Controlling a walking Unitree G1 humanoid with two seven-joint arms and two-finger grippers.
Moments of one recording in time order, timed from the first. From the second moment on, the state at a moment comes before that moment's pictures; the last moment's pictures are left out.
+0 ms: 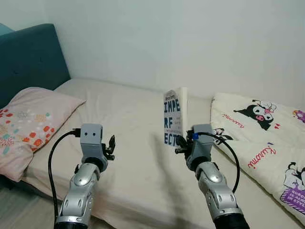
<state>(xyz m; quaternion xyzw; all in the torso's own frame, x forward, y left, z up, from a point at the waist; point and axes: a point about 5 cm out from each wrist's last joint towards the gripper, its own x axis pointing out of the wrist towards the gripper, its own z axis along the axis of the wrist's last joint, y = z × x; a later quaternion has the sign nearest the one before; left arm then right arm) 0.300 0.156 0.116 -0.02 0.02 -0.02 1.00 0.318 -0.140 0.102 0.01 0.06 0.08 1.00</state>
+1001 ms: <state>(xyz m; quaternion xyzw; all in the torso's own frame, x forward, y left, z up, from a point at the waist) 0.305 0.151 0.121 -0.01 0.01 -0.04 1.00 0.315 -0.132 0.098 0.00 0.06 0.11 0.99</state>
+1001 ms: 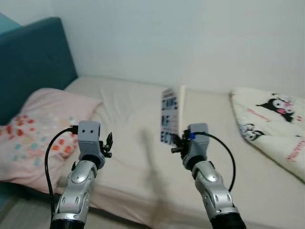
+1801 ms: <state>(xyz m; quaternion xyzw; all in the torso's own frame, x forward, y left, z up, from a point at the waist) 0.305 0.157 0.125 0.02 0.00 -0.04 1.00 0.318 -0.118 0.107 0.04 0.03 0.13 0.99</state>
